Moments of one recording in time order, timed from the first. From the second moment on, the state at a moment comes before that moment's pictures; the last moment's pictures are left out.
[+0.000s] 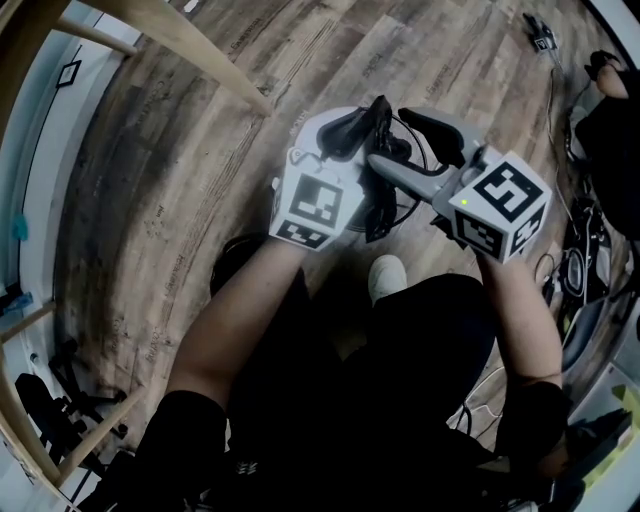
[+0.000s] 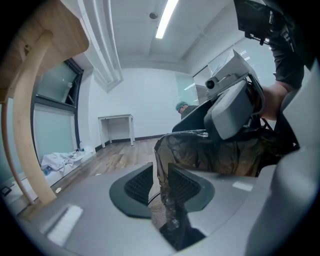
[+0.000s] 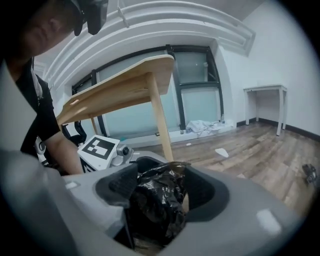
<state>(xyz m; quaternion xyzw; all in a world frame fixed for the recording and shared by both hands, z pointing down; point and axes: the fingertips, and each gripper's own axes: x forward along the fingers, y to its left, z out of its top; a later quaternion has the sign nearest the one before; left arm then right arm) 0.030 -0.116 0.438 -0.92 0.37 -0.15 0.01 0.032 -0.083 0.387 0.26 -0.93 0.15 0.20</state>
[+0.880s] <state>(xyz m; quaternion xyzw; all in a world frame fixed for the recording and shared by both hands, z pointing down) 0.004 -0.106 0.473 -0.93 0.32 -0.19 -0.02 0.068 -0.091 0.375 0.28 -0.94 0.10 0.16</state>
